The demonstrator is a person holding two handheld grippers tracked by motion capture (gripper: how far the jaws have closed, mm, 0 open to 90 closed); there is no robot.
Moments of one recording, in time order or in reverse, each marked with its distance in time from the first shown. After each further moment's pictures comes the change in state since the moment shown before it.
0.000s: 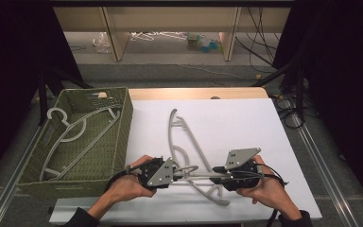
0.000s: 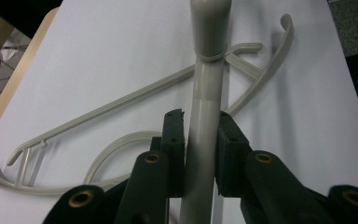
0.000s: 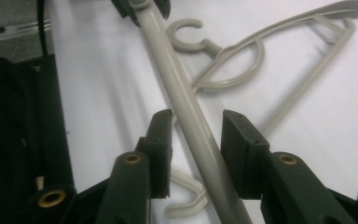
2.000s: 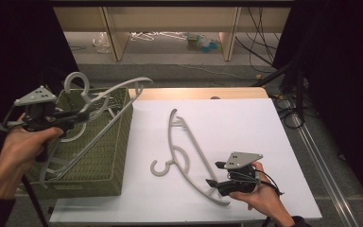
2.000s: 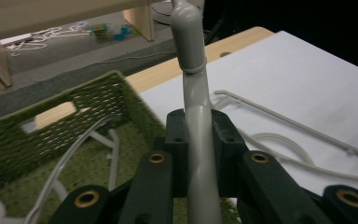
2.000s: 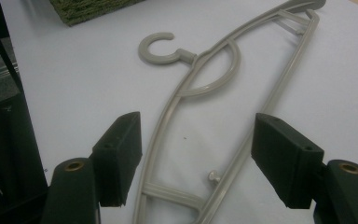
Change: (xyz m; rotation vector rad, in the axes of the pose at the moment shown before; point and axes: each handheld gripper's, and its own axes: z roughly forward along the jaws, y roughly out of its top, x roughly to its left) left arm 0.114 -0.061 -0.232 -0.074 0.468 -0.784; right arm 0.008 -0.013 0.013 -0.092 -0.099 0.151
